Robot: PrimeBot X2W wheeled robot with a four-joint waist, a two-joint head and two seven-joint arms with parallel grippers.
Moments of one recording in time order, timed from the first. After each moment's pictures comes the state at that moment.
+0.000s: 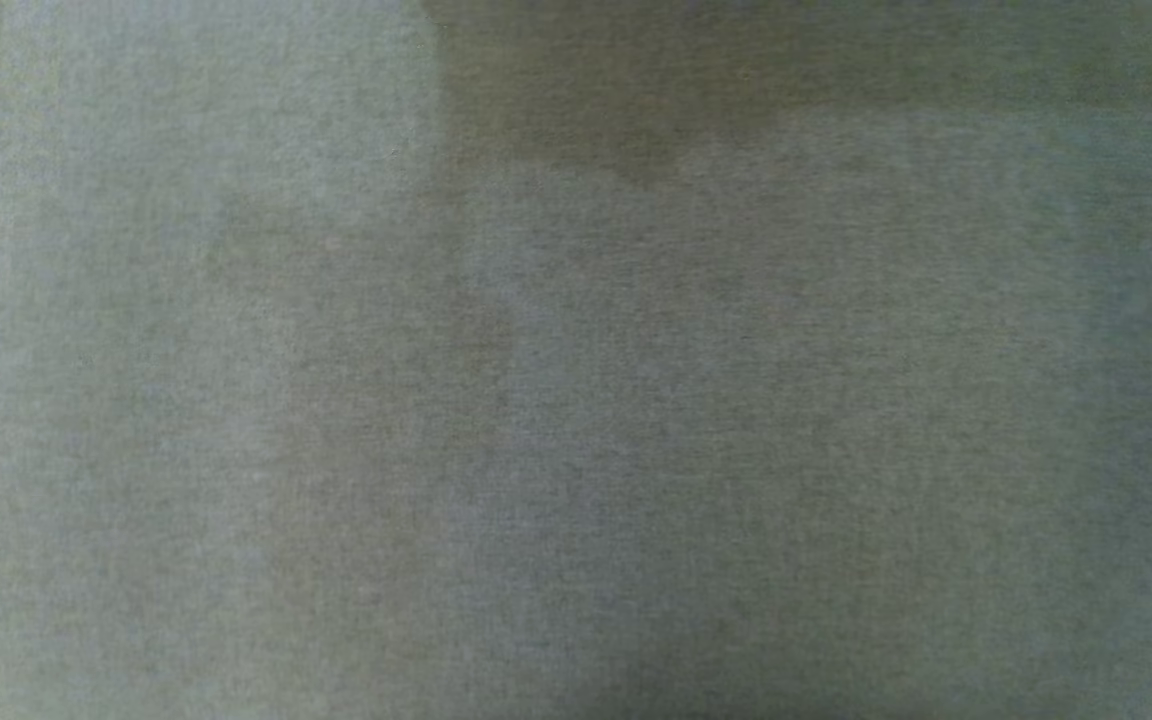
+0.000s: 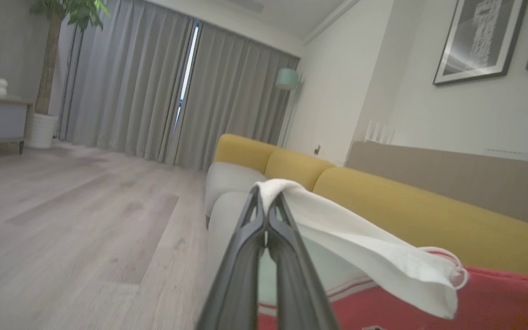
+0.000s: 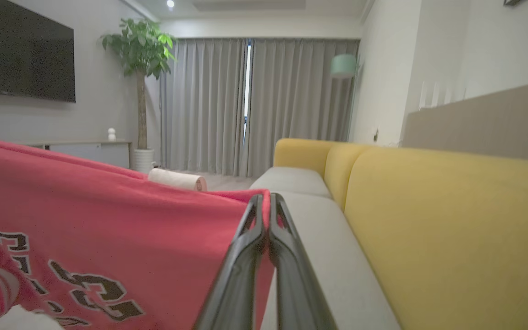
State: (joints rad) left arm -1.43 0.32 -0.50 0.72 -0.92 -0.12 -0.21; right arm -1.25 -0.48 0.29 0.67 0.41 0.13 -0.23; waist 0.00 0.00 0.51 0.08
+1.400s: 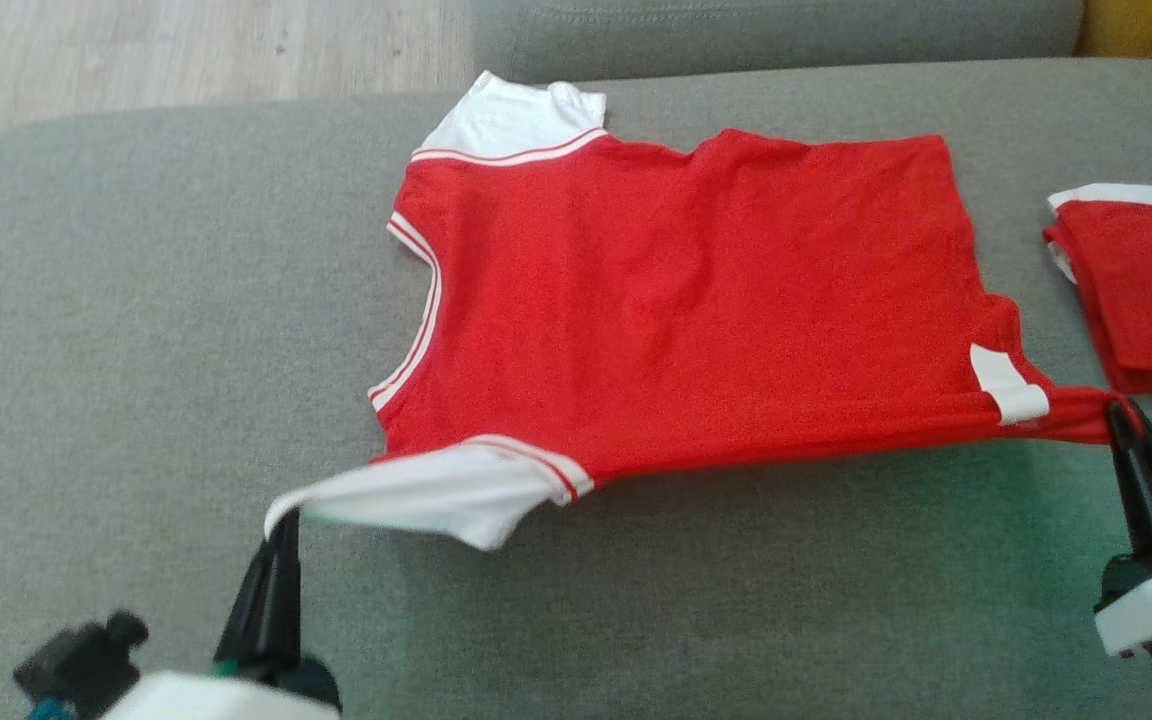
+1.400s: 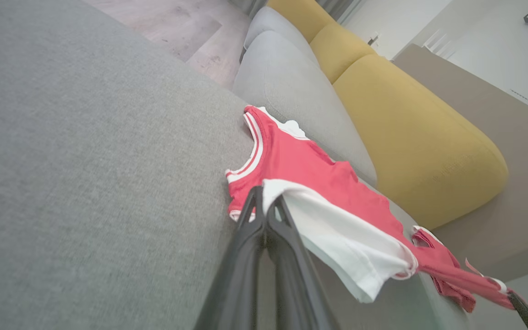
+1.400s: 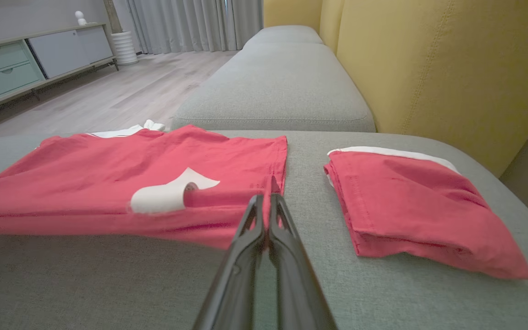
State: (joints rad) left arm 0.12 0.51 -0.55 -0.23 -1.14 0.22 -0.25; right arm 0.09 -0.41 0.01 0.07 0.41 0.13 -0.06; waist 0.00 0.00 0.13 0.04
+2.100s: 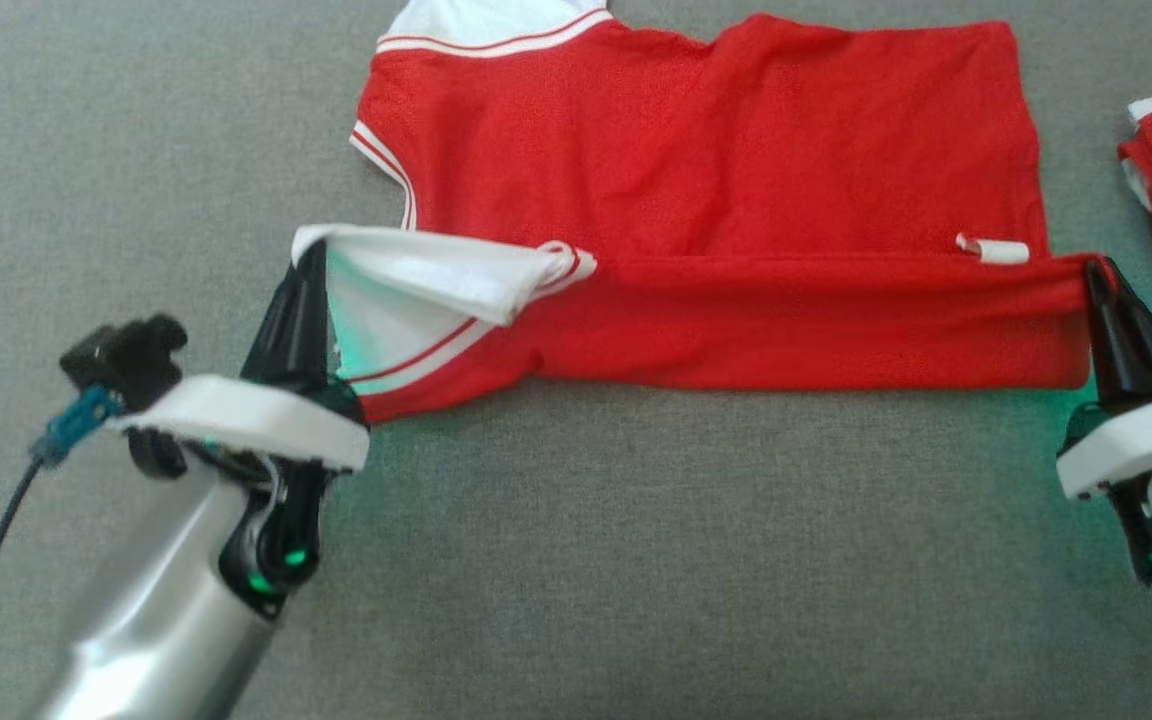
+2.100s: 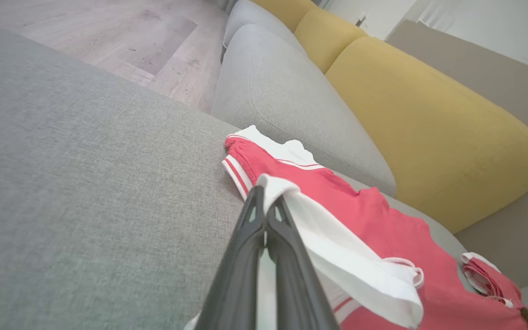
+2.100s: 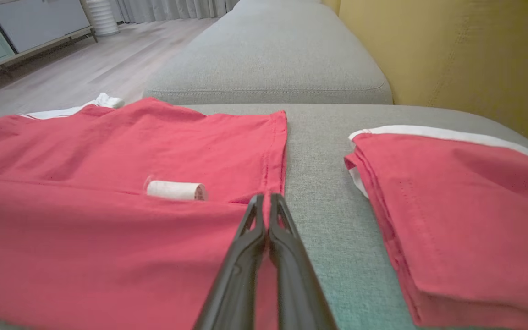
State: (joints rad) left arm -0.46 0.36 -0.60 0.24 -1.07 0.06 -0.17; right arm -0.25 -0.36 0.06 0.33 0.35 0.13 -0.09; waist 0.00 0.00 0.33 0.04
